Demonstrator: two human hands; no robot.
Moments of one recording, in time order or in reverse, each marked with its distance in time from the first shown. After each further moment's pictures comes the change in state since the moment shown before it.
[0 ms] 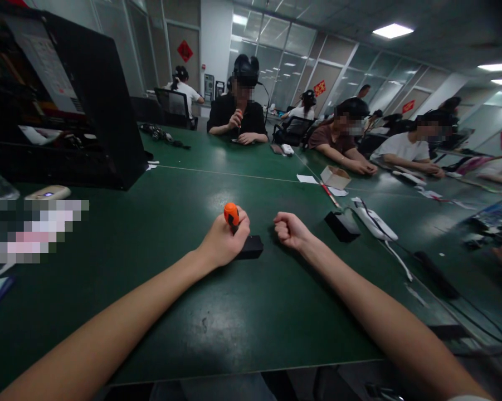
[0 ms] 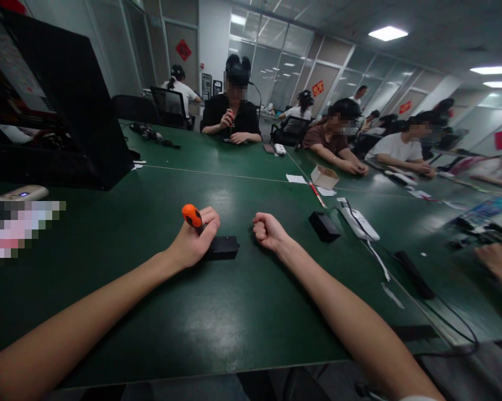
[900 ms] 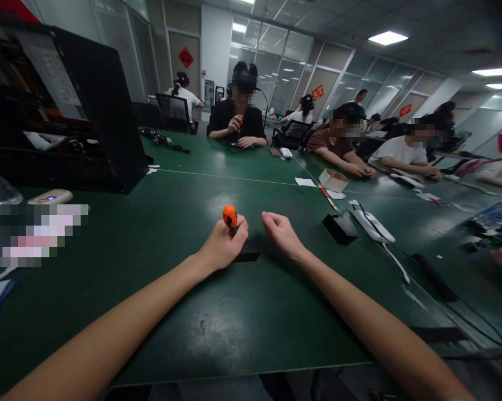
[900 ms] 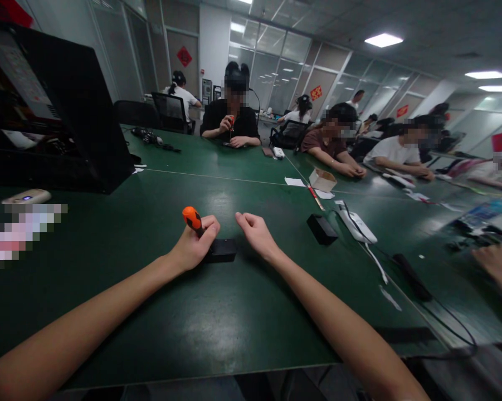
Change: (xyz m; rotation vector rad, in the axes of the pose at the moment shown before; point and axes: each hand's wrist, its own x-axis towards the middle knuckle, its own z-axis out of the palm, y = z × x) left_hand -0.004 -0.004 0.005 -0.050 -0.020 -0.078; right_hand -0.033 0.020 0.024 -0.474 -0.181 -0.601
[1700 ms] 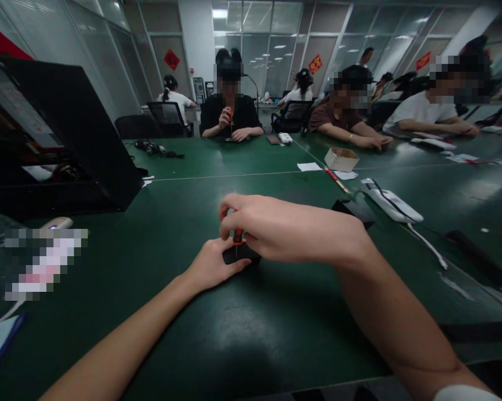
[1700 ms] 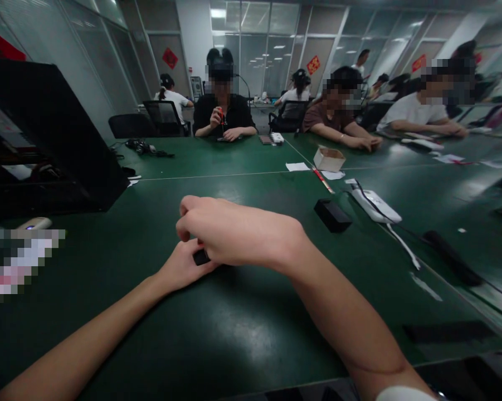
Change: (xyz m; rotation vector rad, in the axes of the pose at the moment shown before) left_hand -0.021 -0.026 -0.009 0.279 -0.275 -0.082; right_hand -0.029 -0.134 0.022 -1.233 -0.624 -0.667
